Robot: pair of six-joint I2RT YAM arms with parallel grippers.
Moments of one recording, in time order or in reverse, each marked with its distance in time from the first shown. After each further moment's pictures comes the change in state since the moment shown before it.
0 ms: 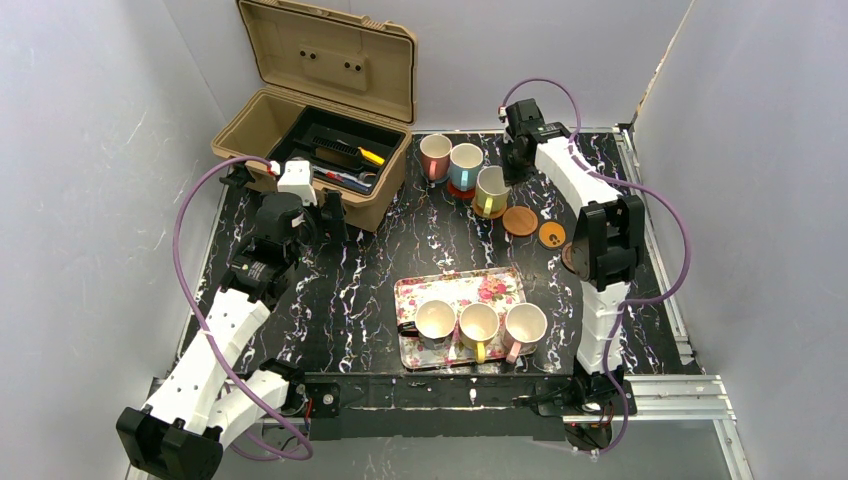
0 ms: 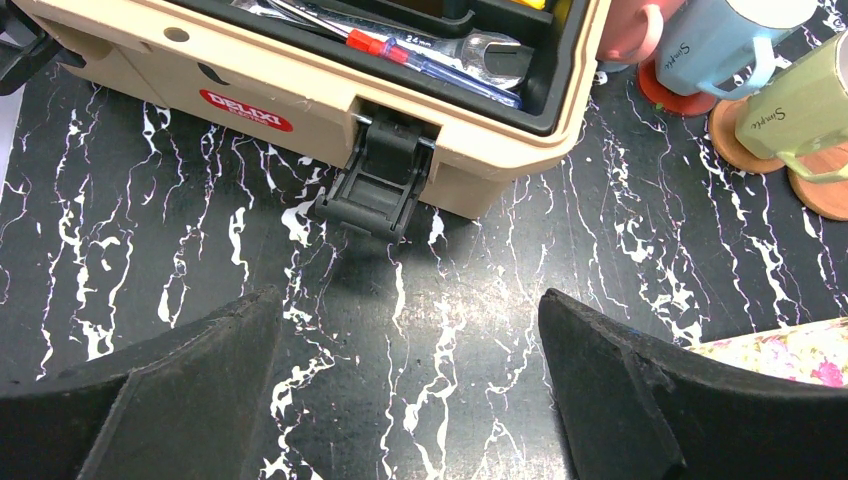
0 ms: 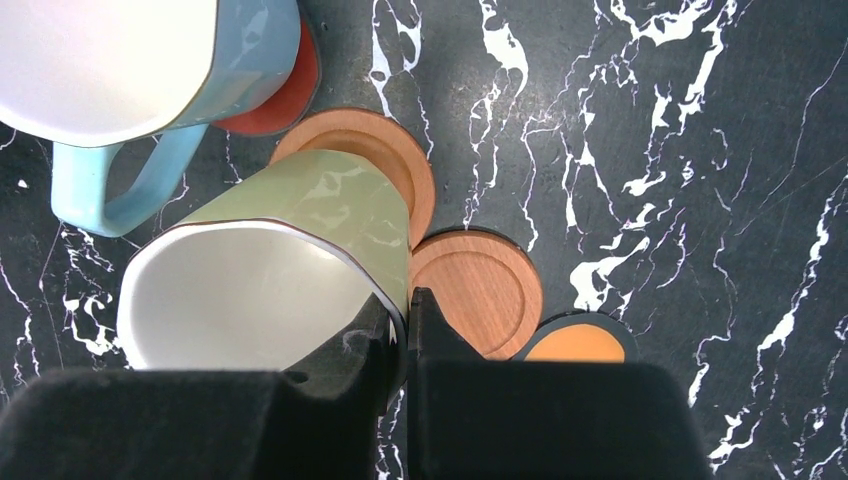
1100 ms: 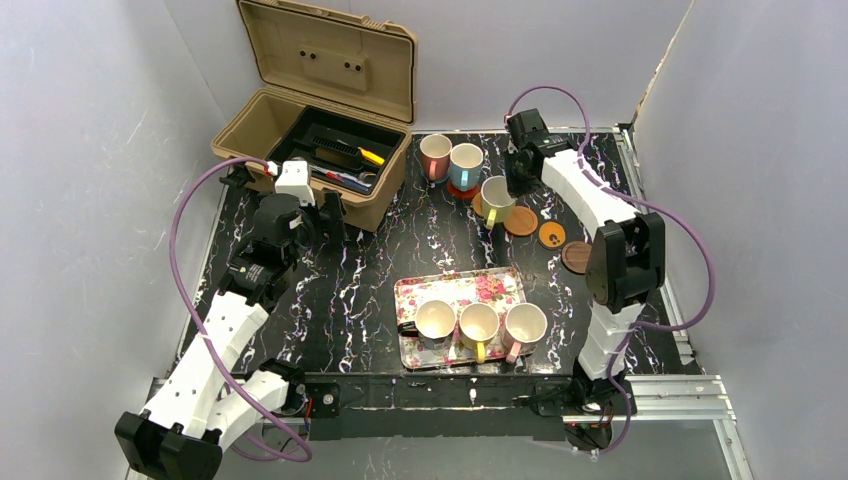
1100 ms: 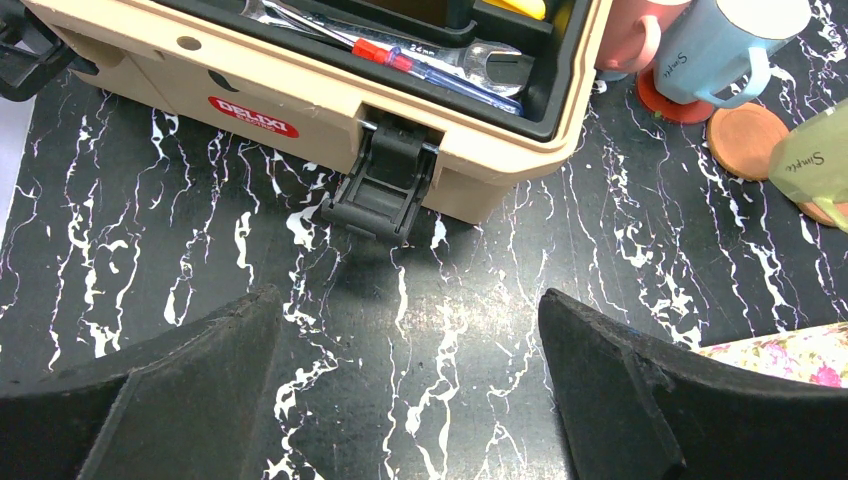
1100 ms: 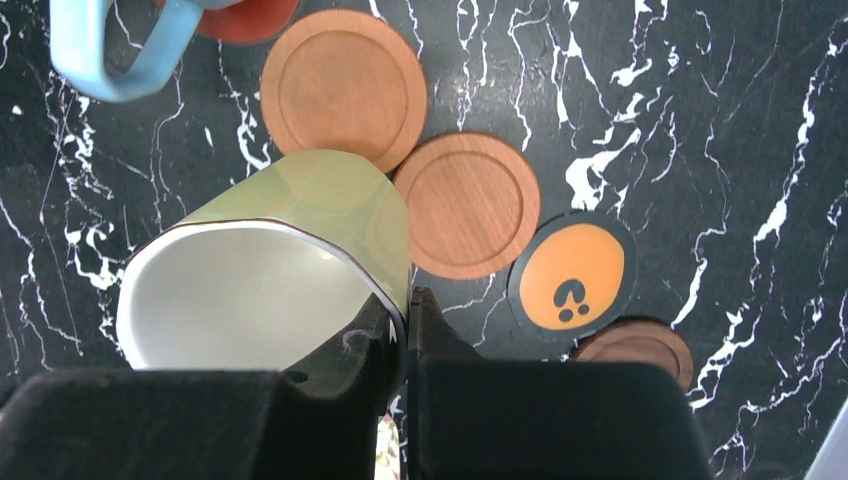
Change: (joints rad) left arm 0.000 -0.018 0.000 0.000 -0.008 0.003; right arm 0.051 -0.215 -0.209 -0.013 0.083 0.063
